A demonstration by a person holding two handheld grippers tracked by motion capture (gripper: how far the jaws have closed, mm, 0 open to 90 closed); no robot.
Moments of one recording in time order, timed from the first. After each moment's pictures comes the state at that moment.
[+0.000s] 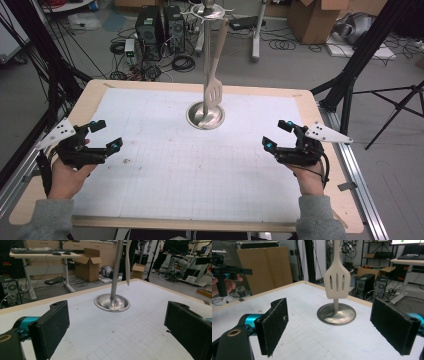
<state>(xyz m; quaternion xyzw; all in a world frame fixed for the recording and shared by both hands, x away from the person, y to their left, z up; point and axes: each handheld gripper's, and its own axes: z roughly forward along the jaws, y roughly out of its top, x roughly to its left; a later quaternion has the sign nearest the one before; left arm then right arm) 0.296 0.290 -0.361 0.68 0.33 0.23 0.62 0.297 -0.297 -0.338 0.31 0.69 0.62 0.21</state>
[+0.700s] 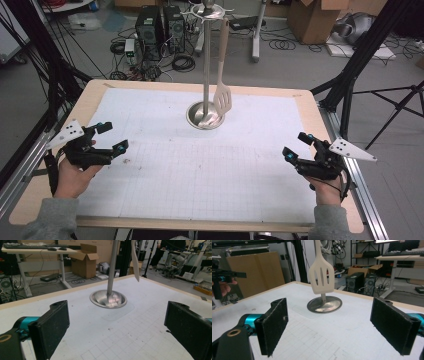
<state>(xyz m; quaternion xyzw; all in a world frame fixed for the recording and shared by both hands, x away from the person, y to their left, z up) 0.301 0.280 -0.369 0.69 0.32 0.22 0.61 0.273 -0.348 -0.363 0.35 0.67 0.62 0.22</state>
